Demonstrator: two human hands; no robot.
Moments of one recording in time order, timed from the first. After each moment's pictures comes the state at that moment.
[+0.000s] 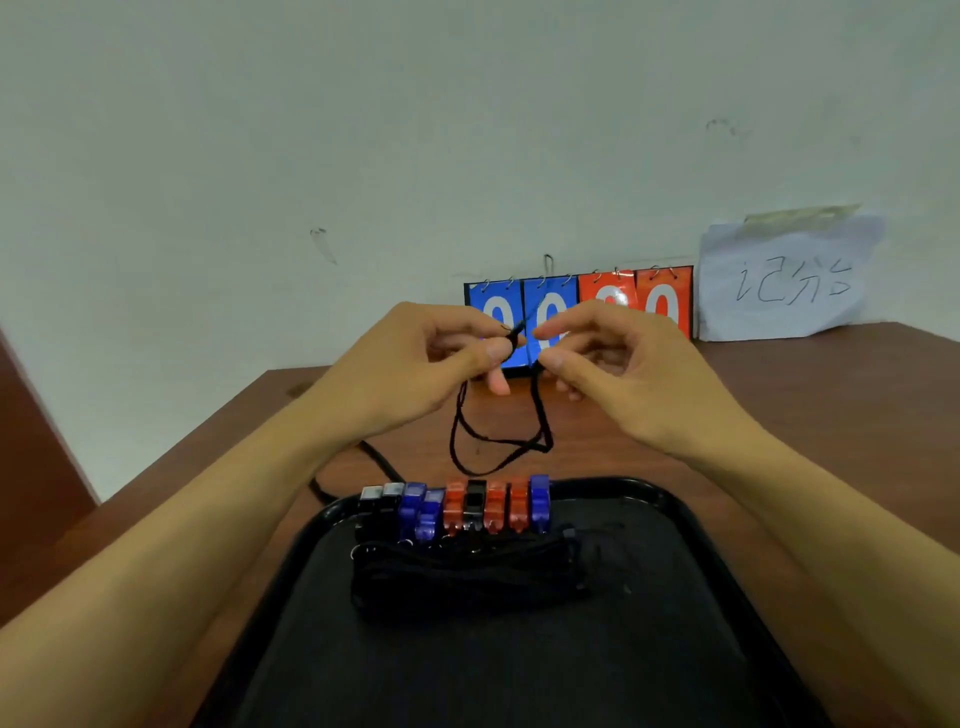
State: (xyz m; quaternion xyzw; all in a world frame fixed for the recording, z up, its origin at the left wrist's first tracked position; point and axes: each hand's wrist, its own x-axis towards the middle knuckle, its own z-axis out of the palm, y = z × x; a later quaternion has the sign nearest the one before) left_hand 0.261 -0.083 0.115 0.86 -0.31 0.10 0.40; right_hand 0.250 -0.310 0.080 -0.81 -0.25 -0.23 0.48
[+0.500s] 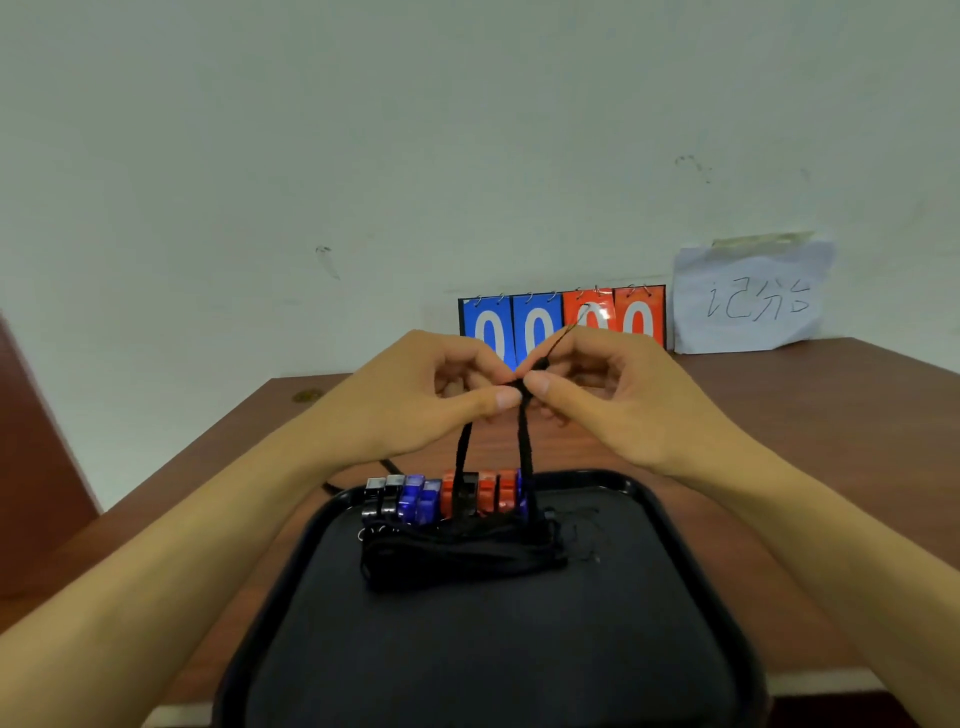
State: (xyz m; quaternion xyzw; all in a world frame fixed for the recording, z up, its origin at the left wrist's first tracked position) left_hand 0.213 -0.082 0.120 0.87 -0.33 0.07 0.37; right_hand 0.189 -0.307 0.095 -0.80 -0.29 -0.18 0.50
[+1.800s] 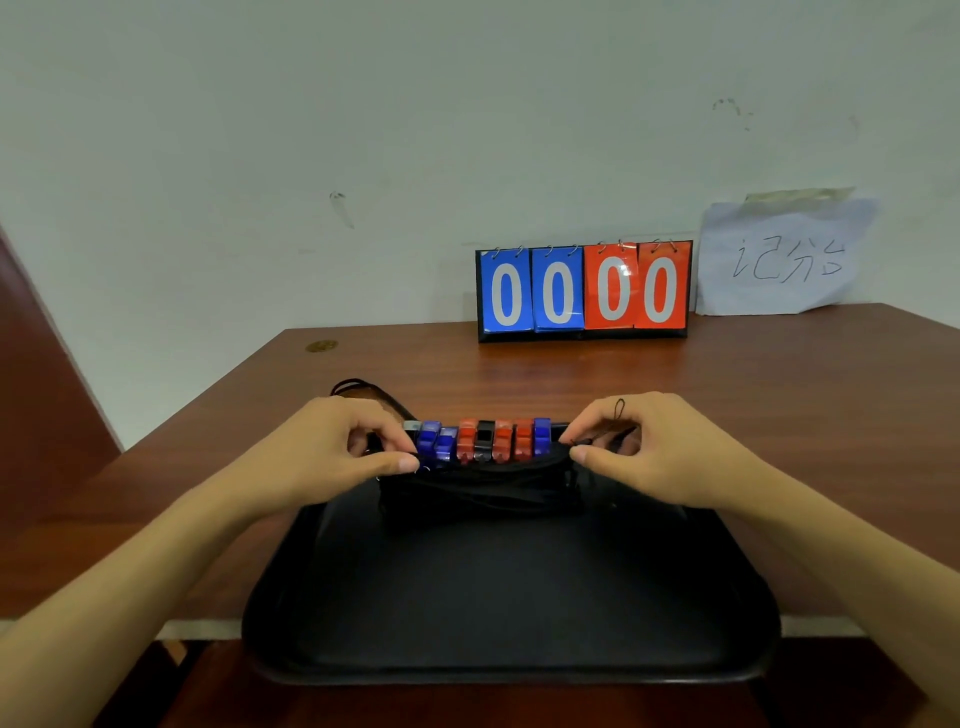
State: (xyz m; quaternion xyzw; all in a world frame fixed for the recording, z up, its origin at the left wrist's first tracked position) left_hand 0.217 0.011 0.030 0.94 -0.23 0.07 0.24; right_hand 0.207 -0.333 0.019 -0.92 -0.22 -0.07 0.32
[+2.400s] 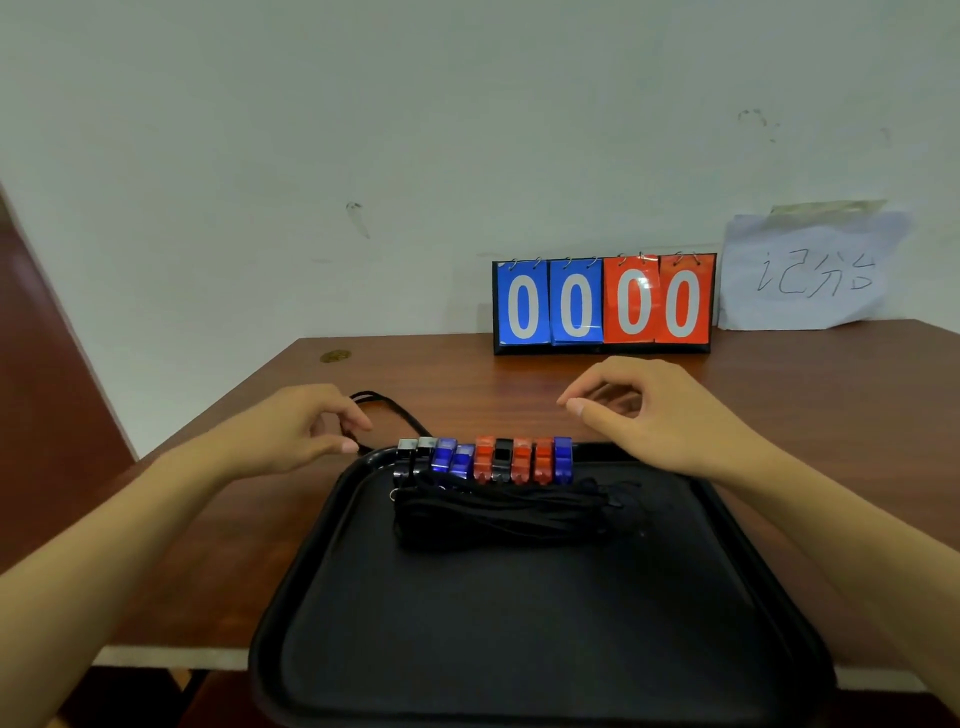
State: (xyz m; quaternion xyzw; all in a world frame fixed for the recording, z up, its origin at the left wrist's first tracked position) left_hand 0.284 0.083 0.030 0.97 -0.19 0.06 0.13; right_hand 0.241 -0.313 0.040 -0.90 -0.24 -0.15 0.33
